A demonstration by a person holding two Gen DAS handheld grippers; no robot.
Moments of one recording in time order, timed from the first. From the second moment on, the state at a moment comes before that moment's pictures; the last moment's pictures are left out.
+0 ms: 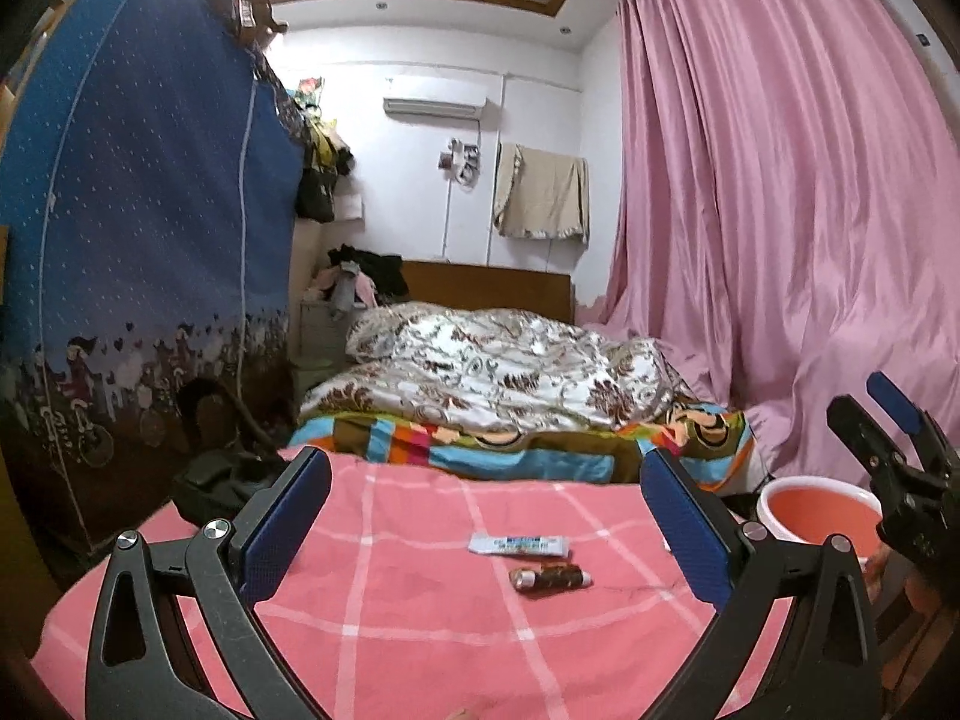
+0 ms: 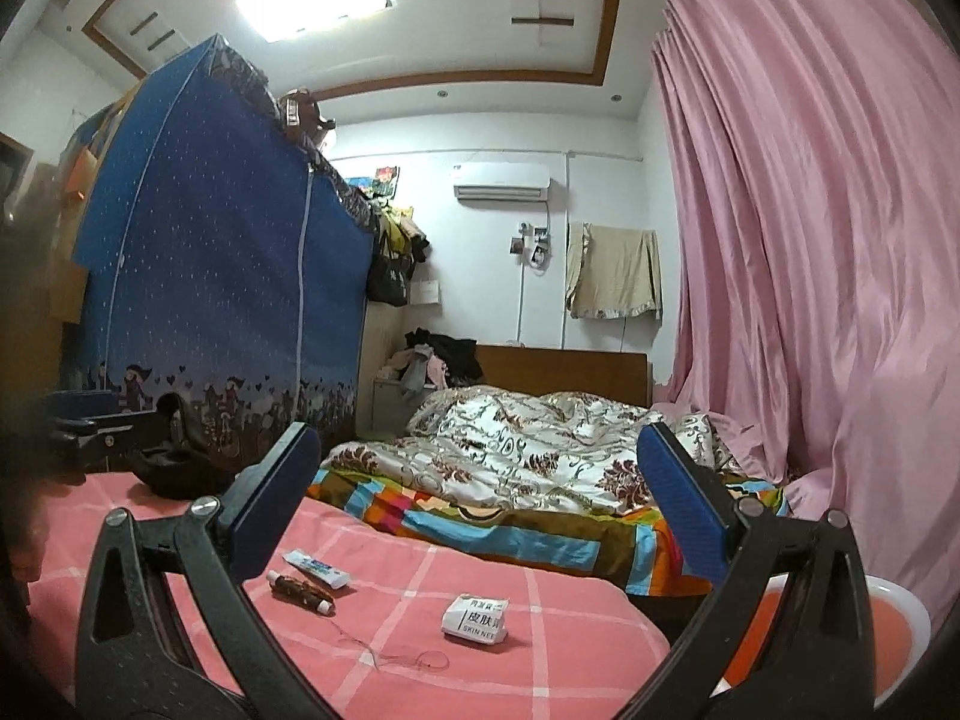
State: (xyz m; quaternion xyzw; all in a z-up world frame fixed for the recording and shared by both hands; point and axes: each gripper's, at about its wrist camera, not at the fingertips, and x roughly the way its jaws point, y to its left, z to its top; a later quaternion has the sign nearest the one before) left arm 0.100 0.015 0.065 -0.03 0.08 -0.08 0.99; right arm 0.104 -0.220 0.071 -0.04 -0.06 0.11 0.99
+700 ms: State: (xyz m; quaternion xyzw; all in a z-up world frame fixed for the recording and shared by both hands) left arm 0.215 -0.004 0.019 -0.07 0.32 -0.17 0.93; right arm 0.228 -0.222 0.018 -0.04 0.24 0.11 0.96
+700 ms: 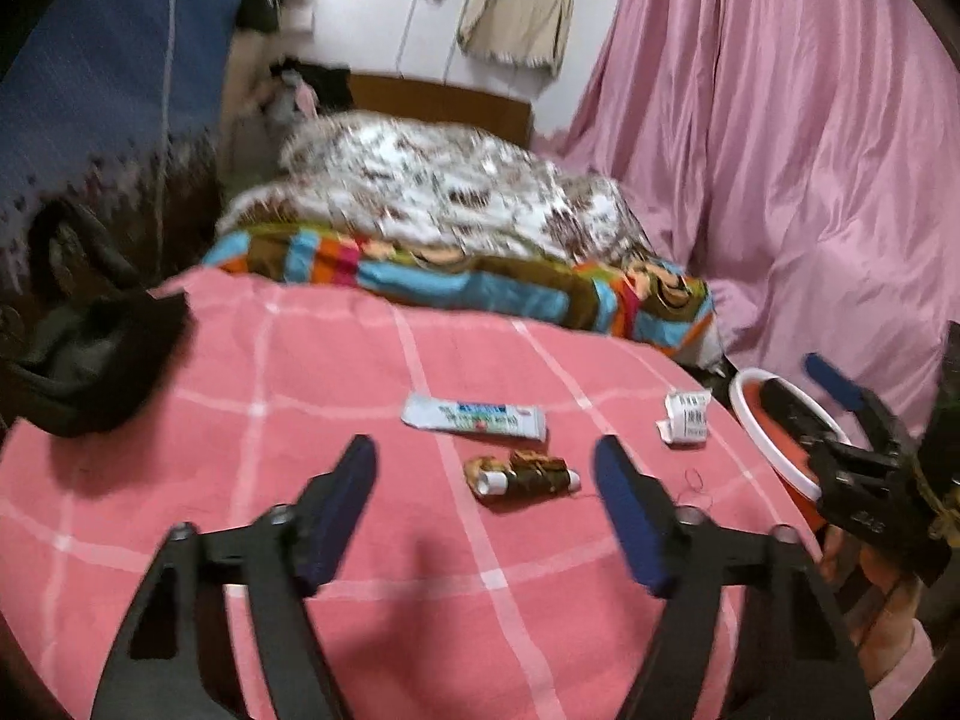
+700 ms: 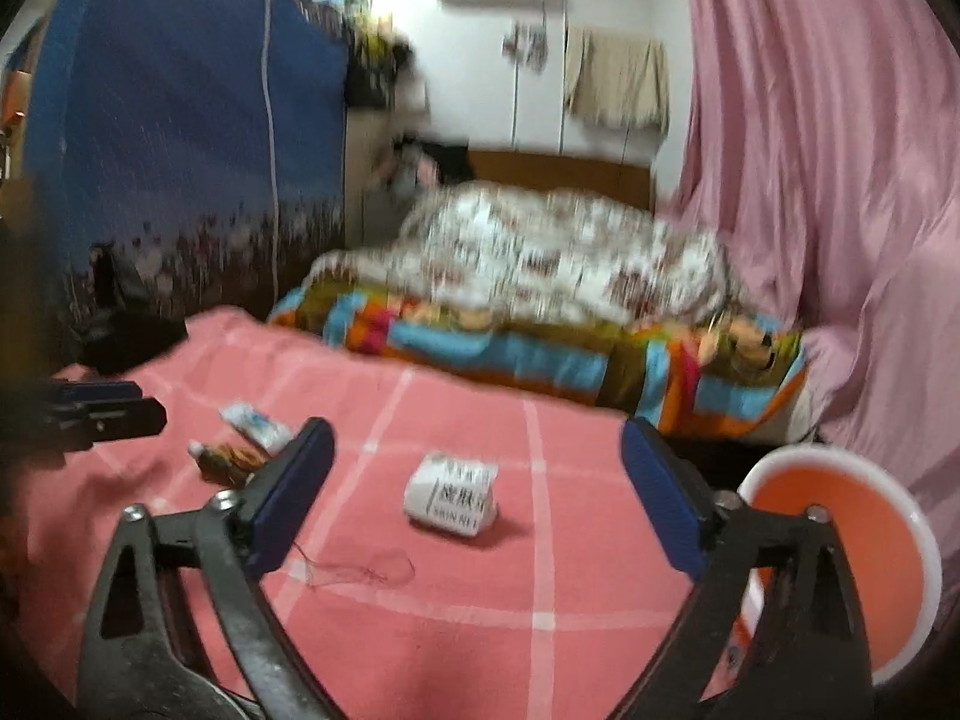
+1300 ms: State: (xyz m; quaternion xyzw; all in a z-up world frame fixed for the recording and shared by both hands) left arm 0.243 -0.030 -0.008 -0.02 0.40 -0.24 0.88; right arm 0.267 -0.219 -0.013 -0.01 0.35 0.16 0.92
